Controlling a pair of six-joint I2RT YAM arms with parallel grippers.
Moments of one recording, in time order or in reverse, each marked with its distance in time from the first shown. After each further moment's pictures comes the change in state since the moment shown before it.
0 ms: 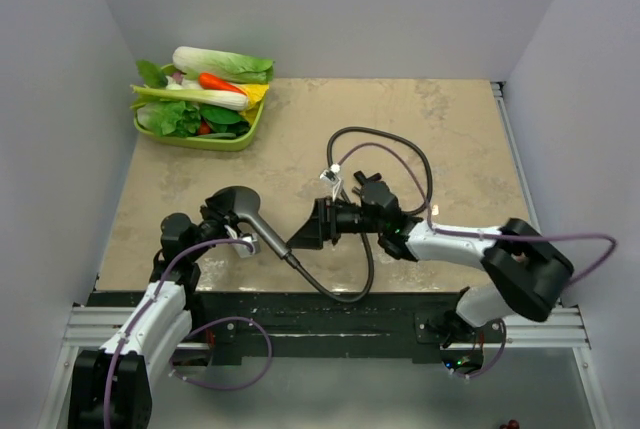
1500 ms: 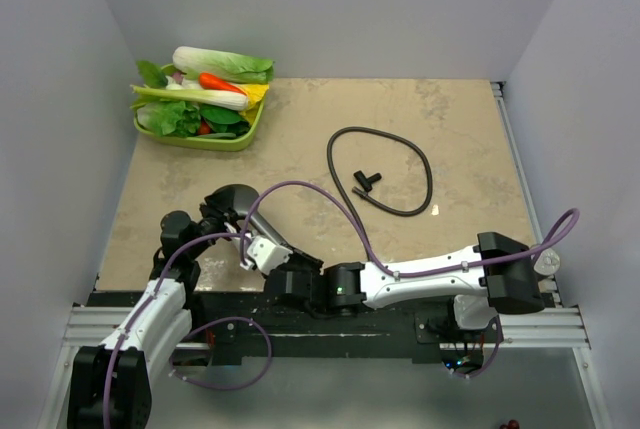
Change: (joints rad) left arm 0.000 0.026 0.016 0.015 -0.012 -0.023; right arm 0.707 0.100 0.580 -1.146 1.441 -0.853
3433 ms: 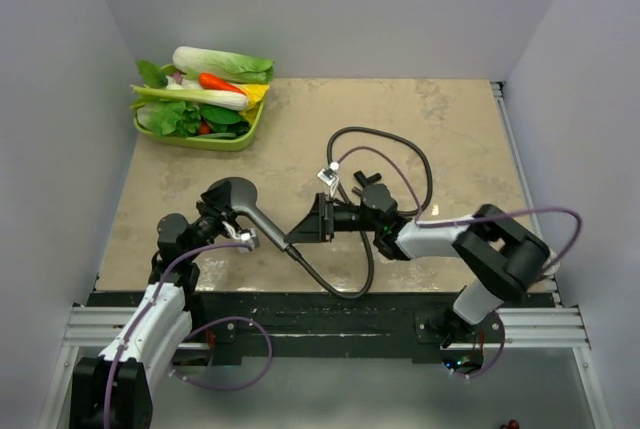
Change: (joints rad) left arm 0.003 -0.065 -0.004 0.037 -0.031 0.003; right arm -0.723 0.077 -0.594 1.516 -1.501 1.122
